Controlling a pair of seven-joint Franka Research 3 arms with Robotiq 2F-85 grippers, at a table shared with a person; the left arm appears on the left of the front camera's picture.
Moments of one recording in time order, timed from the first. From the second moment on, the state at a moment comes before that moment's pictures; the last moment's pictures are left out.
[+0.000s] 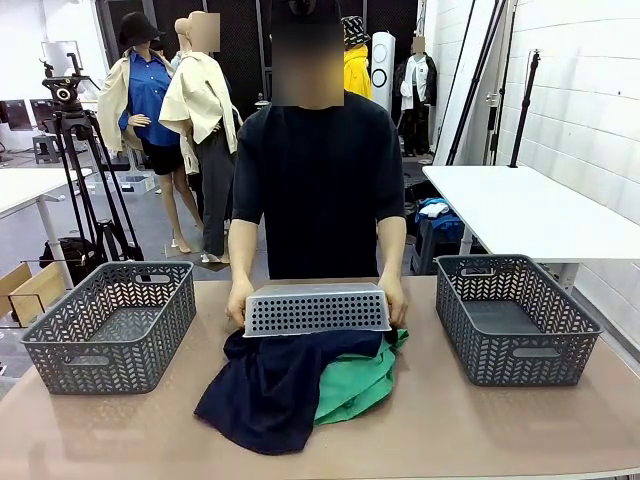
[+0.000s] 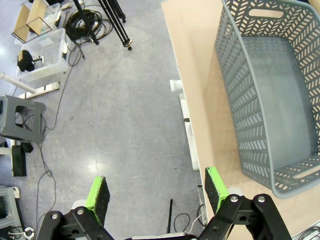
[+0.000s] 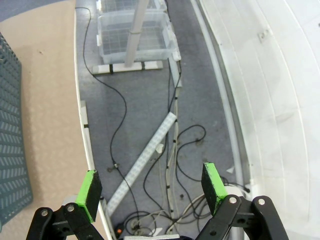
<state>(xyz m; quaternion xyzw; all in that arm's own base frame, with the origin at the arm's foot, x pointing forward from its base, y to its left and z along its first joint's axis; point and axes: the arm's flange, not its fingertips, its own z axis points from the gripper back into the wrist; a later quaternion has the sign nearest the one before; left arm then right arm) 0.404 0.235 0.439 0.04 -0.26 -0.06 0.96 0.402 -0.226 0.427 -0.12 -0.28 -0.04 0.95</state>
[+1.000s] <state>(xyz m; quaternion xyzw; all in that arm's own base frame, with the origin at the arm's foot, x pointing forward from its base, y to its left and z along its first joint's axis) 0.404 0.235 0.439 0.04 -0.26 -0.06 0.96 0.402 -0.226 0.427 -0.12 -0.28 -0.04 0.95</state>
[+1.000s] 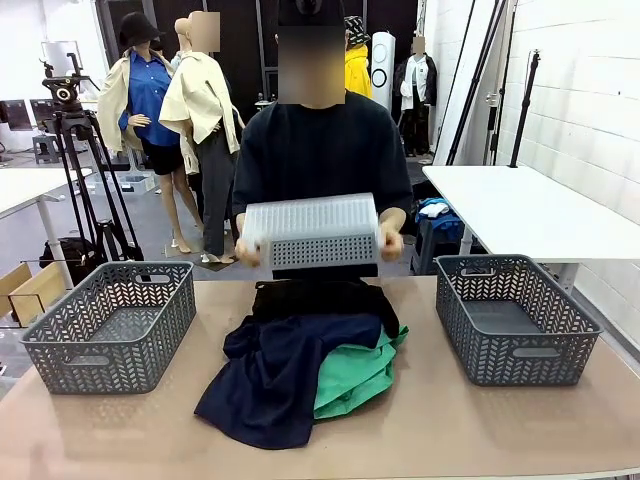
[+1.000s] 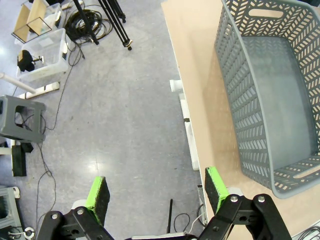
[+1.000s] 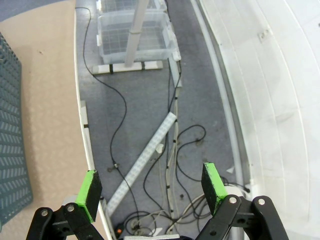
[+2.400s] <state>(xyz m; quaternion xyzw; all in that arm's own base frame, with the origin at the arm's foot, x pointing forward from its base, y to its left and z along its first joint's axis) 0.404 0.235 0.439 0.04 -0.26 -0.06 0.96 0.402 -0.226 0.427 -0.12 -0.28 -0.04 0.95</state>
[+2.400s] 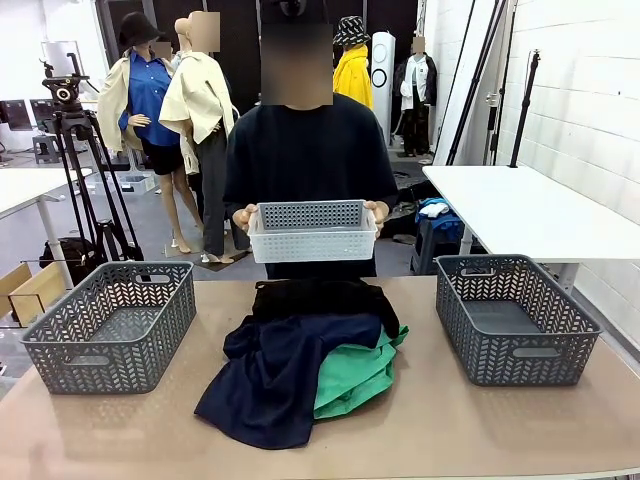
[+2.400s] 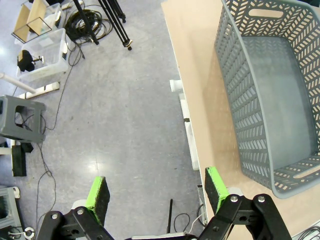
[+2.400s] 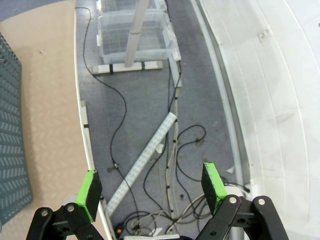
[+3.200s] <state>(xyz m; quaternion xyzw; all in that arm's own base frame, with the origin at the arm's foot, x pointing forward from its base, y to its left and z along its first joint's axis) 0.404 0.235 0.439 0.04 -0.26 -0.06 0.96 0.402 -0.226 0.427 -0.12 -0.28 -0.04 0.95</state>
